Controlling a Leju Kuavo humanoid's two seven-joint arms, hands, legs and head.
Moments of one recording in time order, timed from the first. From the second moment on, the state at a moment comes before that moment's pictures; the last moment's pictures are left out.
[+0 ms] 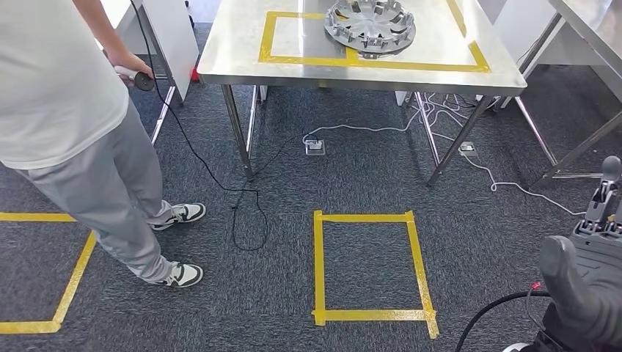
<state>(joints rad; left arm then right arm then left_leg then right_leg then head) -0.11 -0.01 -0.98 -0.20 0.83 0.38 -0.08 0.13 -0.34 0.28 -2.49 0.01 -0.68 -0.08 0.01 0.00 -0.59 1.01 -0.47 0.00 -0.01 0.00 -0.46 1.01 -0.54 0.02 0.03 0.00</state>
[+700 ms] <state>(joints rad) -0.11 0.00 -0.98 -0.20 0.84 0.37 -0.08 0.12 -0.33 0.28 -2.46 0.23 -0.68 0.02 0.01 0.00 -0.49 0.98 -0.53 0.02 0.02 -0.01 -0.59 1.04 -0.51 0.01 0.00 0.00</state>
